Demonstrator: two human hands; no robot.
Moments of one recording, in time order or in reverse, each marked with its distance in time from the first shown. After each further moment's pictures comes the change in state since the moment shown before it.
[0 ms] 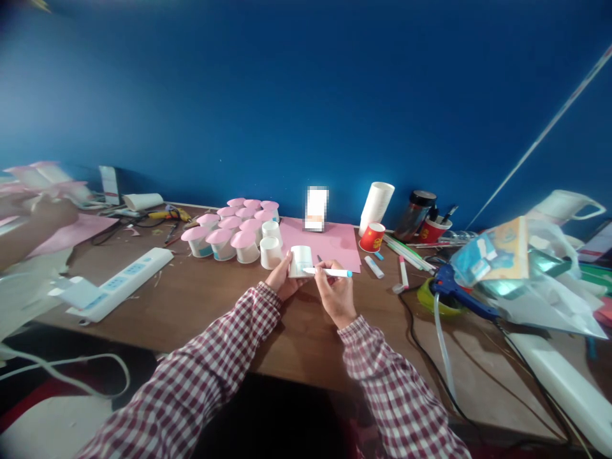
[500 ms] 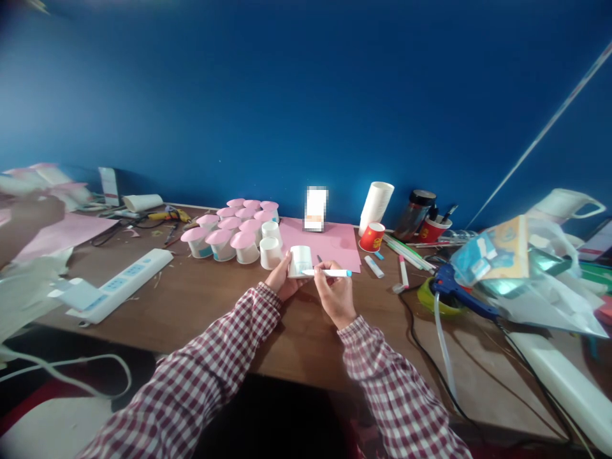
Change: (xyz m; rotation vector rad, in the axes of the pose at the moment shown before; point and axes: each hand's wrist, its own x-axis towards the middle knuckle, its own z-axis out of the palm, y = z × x) left_hand -0.002 0.001 0.002 0.000 -0.032 -0.004; right_hand 0.000 0.000 -0.001 -0.017 -0.001 -0.013
